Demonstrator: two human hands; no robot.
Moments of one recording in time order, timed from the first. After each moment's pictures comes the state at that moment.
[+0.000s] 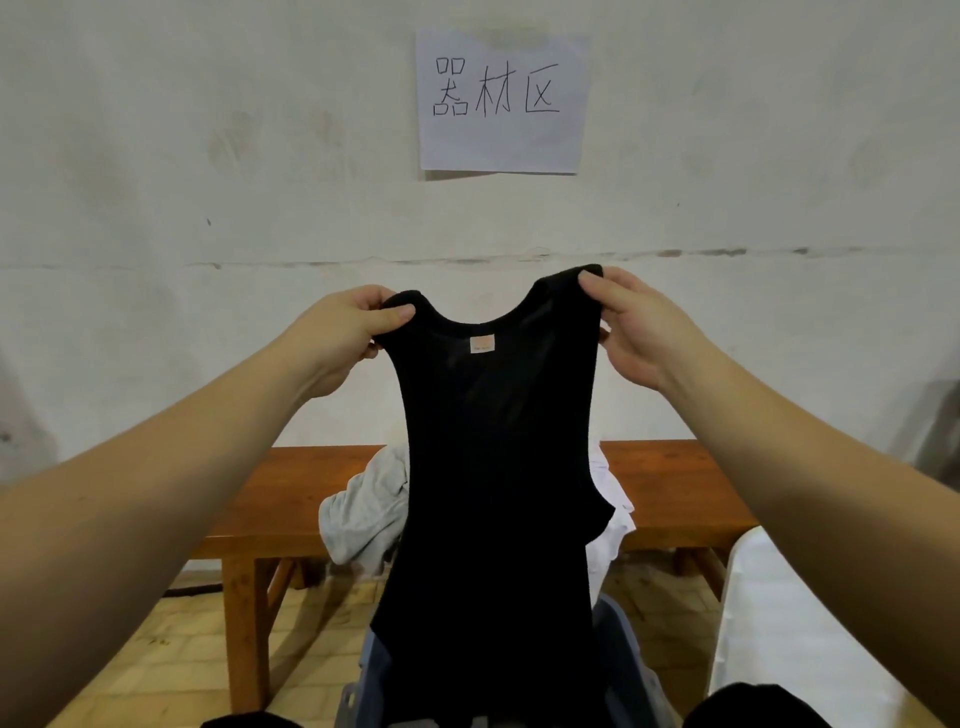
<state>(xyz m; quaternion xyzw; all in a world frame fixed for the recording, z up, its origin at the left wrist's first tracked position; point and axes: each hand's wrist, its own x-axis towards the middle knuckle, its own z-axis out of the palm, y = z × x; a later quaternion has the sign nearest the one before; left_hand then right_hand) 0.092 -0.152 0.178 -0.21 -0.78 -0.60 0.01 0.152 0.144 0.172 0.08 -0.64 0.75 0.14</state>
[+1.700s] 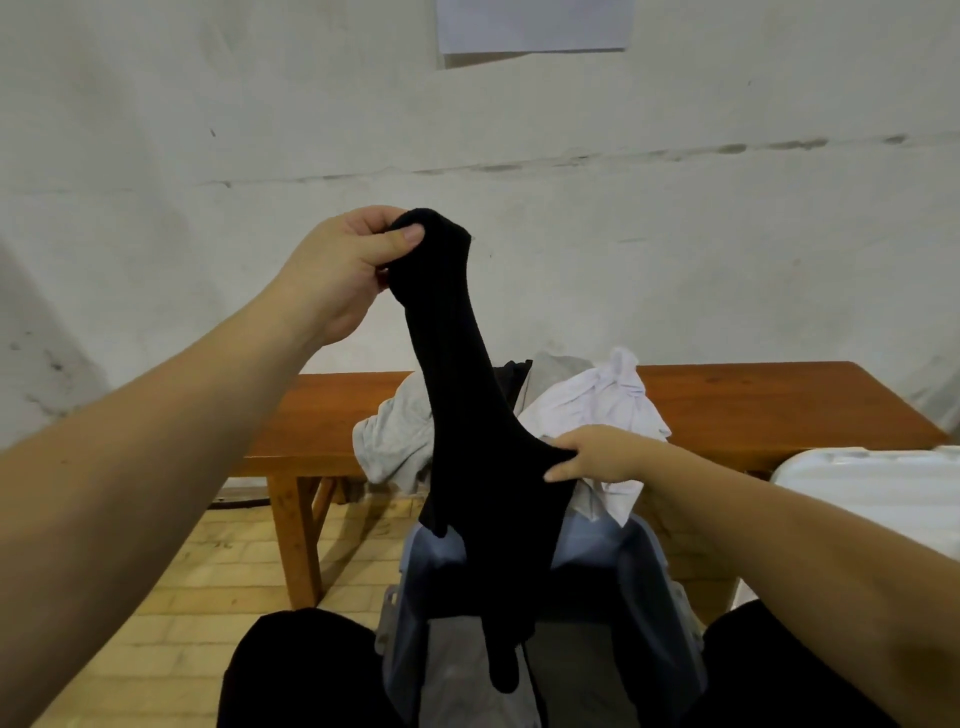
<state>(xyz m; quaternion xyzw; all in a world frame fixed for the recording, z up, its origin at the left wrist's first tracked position) 0.103 -0.160 0.155 -0.25 -0.70 -0.67 0.01 0.138 0.120 -0.035 0.10 -0.95 0.24 -0.19</state>
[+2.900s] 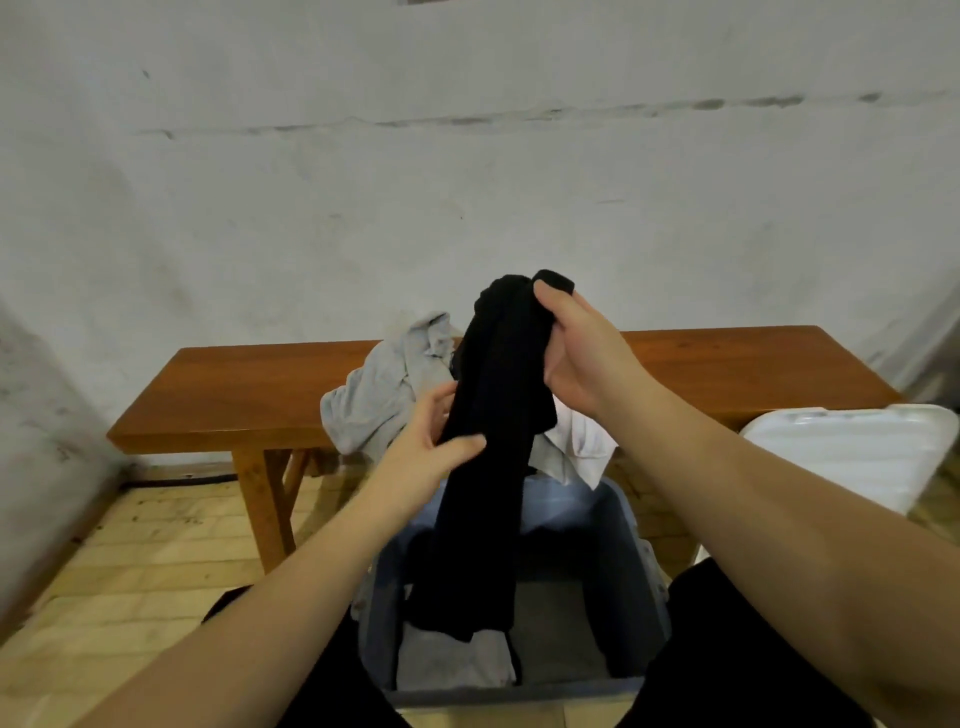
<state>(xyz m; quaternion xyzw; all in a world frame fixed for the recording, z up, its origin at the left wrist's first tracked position) 0.180 -0.113 -0.032 -0.17 -0.72 -0.66 -0.12 0.163 0.077 0.042 0.02 -0.45 0.89 0.00</state>
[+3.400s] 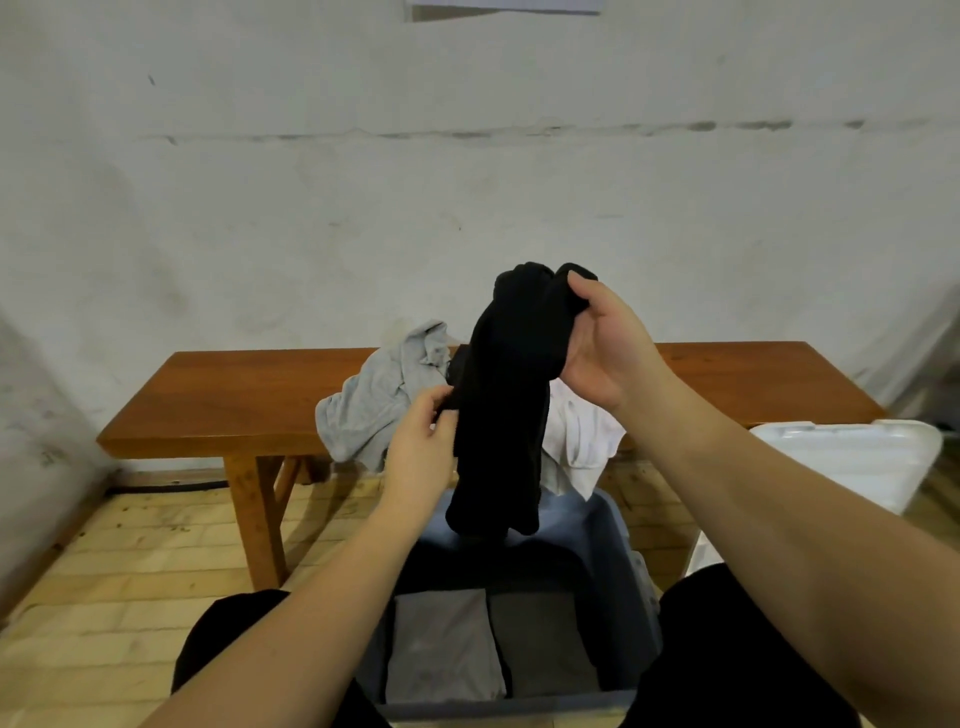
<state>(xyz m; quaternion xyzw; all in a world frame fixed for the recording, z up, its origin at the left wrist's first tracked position) 0.162 -0.092 -0.046 -0.08 -0.80 -0.60 0.07 0.172 0.096 0.064 0.02 -0.42 0.91 -0.05</state>
